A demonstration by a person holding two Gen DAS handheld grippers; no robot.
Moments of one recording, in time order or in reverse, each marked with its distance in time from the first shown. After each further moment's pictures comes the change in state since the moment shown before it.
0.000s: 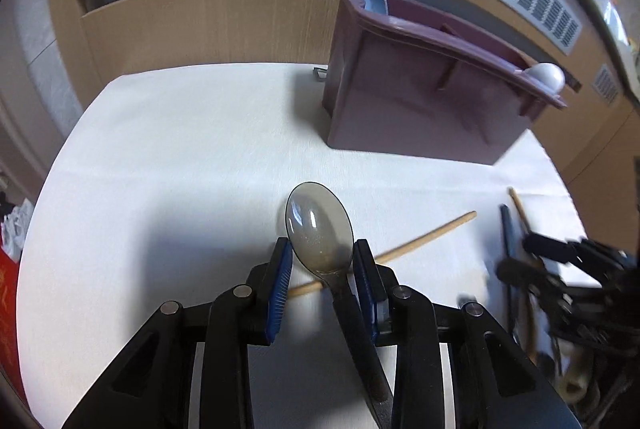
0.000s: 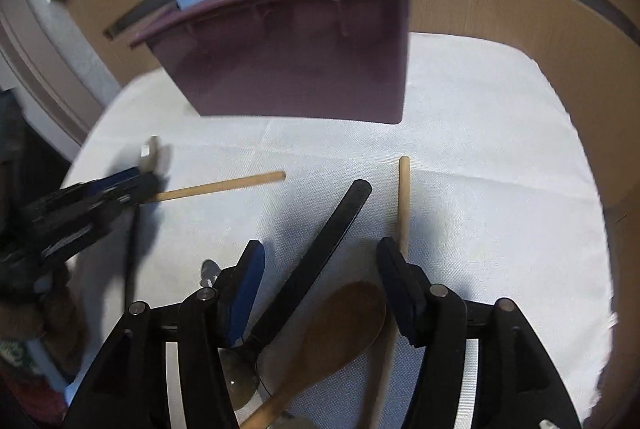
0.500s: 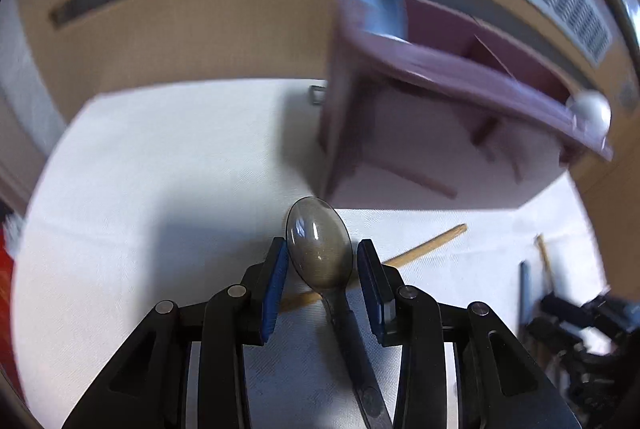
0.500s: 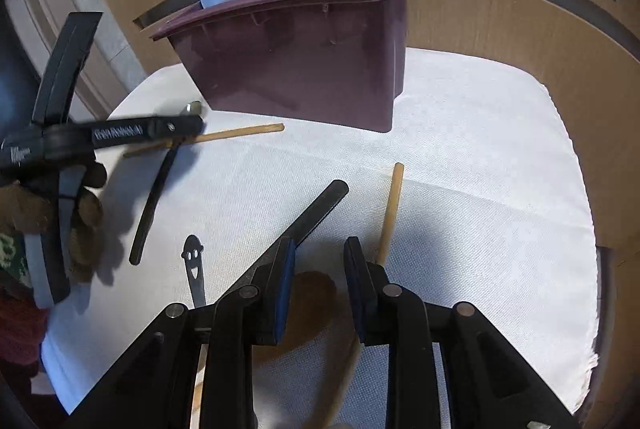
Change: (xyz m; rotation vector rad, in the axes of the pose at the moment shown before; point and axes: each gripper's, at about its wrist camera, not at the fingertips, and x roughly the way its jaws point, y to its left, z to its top) left arm 0.046 -0.028 0.044 0.025 0.037 0.080; right arm -0.025 -0.048 -0.024 -0.099 -0.069 0.083
